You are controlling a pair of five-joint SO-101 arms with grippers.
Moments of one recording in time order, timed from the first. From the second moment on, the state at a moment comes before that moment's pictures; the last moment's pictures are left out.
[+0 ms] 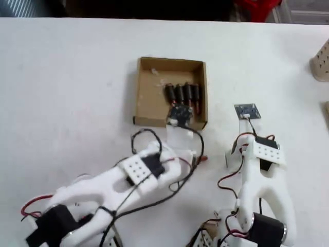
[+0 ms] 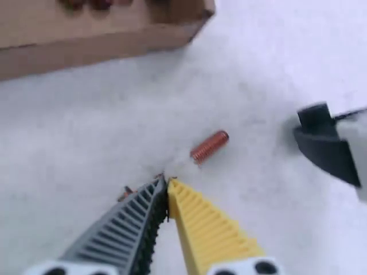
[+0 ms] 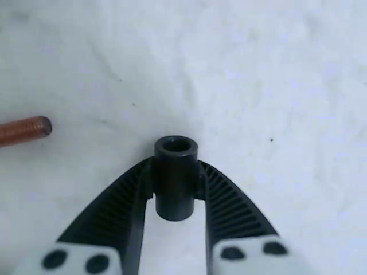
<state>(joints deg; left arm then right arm) 45.8 -15.9 53.5 25.7 38.0 14.6 -20.3 56.9 52.7 23.7</state>
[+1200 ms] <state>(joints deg) 38.9 0.3 45.5 16.1 46.9 14.6 -20.3 56.9 52.7 23.7</state>
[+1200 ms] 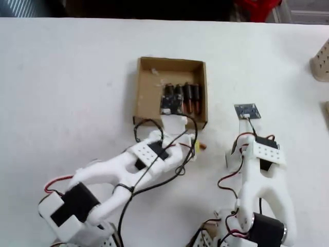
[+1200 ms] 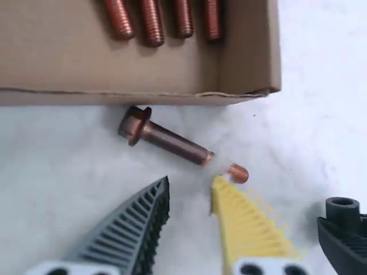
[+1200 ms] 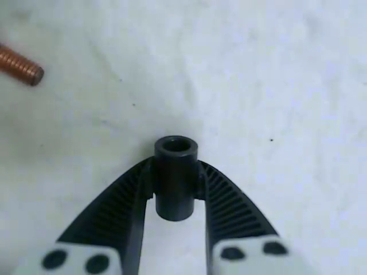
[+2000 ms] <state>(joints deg) 36.0 15.6 28.1 27.0 53.8 13.7 -20.3 56.9 52.7 23.7</state>
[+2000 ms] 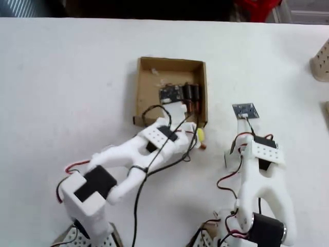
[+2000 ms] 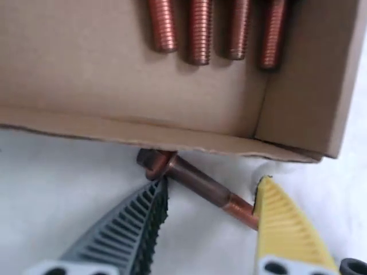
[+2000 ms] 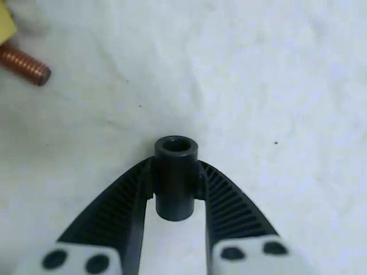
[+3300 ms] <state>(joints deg) 26.2 -5.0 49.0 40.5 28.2 13.7 -20.3 56.9 51.9 23.7</state>
